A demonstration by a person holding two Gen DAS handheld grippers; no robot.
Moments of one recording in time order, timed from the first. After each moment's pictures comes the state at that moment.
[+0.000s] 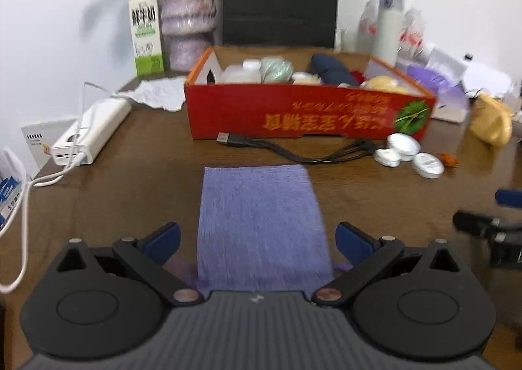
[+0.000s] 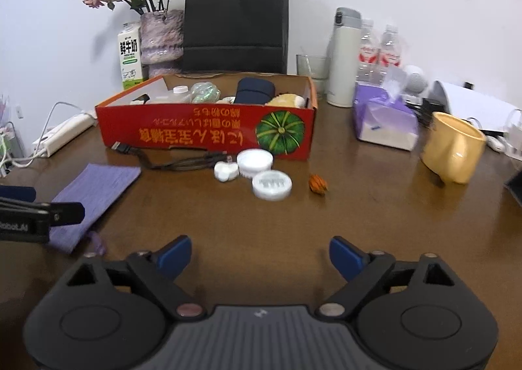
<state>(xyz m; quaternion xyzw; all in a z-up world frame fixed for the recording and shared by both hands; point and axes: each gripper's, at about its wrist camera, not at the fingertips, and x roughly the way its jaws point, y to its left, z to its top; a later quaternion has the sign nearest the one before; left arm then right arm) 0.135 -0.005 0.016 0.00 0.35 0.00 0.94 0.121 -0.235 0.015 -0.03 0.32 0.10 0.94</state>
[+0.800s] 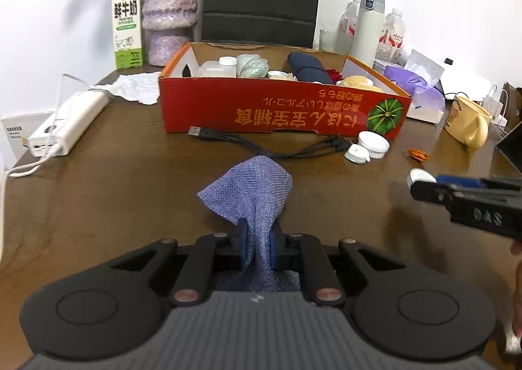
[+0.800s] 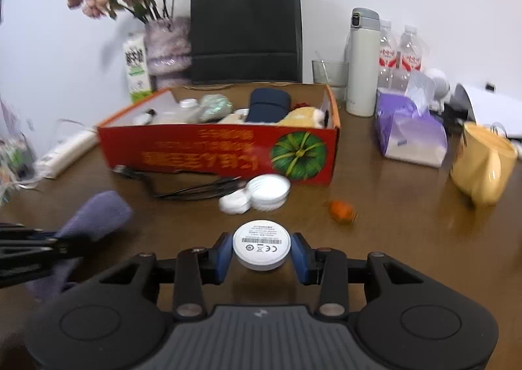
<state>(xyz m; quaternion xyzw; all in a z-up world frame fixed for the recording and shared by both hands) 0.109 -0.014 0.019 -0.02 0.34 -0.04 0.94 0.120 -0.227 0.022 0.00 0.31 0.14 0.94</state>
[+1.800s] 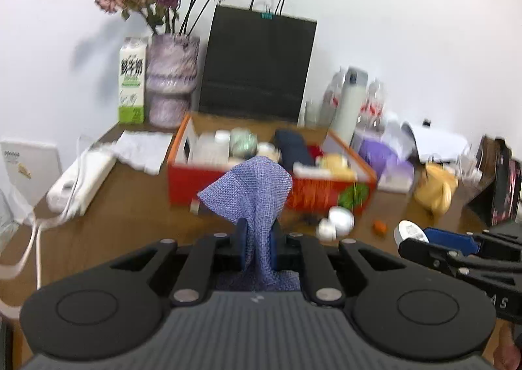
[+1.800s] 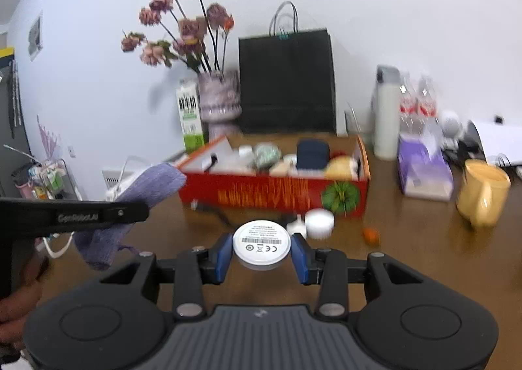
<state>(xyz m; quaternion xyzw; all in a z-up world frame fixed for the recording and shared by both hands) 0.100 0.000 0.099 -0.06 0.25 -0.06 0.96 0.067 -0.212 0.089 0.00 0.23 0.19 0.95</state>
